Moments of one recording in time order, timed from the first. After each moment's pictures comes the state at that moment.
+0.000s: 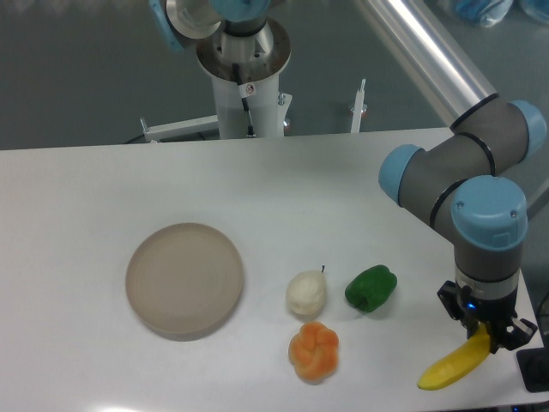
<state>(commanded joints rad) 2.39 -2.33 -1.01 -1.00 1.66 1.34</state>
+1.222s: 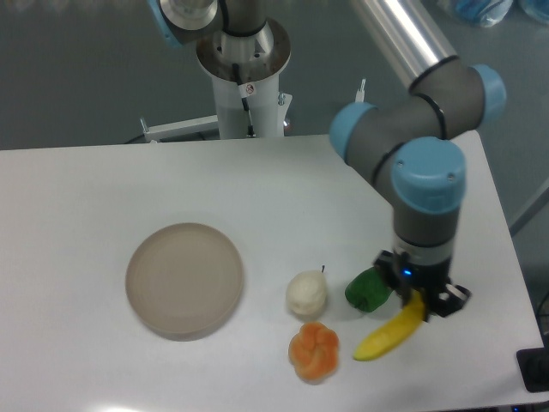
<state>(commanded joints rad) 2.25 -2.03 -1.33 -1.17 1.56 1.03</state>
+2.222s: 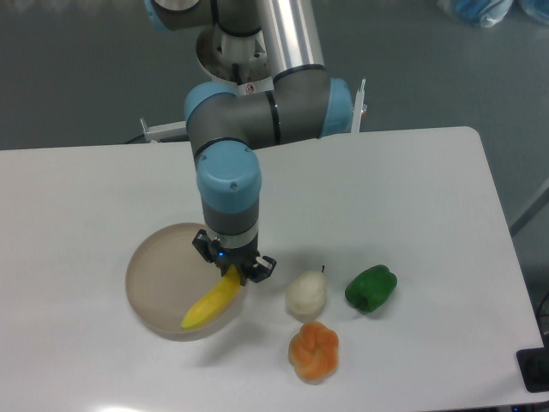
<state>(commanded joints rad) 1.99 -1.99 -1.67 -0.97 1.54 0.61</state>
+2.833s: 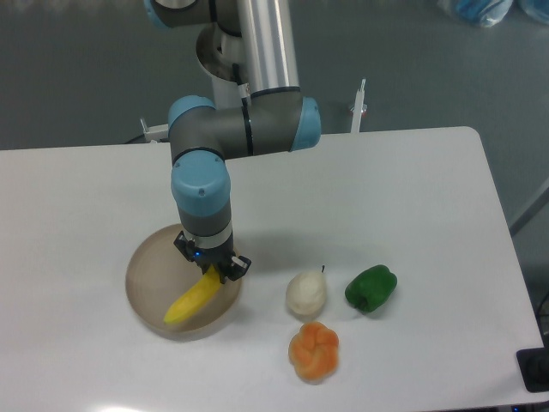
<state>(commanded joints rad) 1.96 -2.02 -1.72 -0.94 1.55 0.61</state>
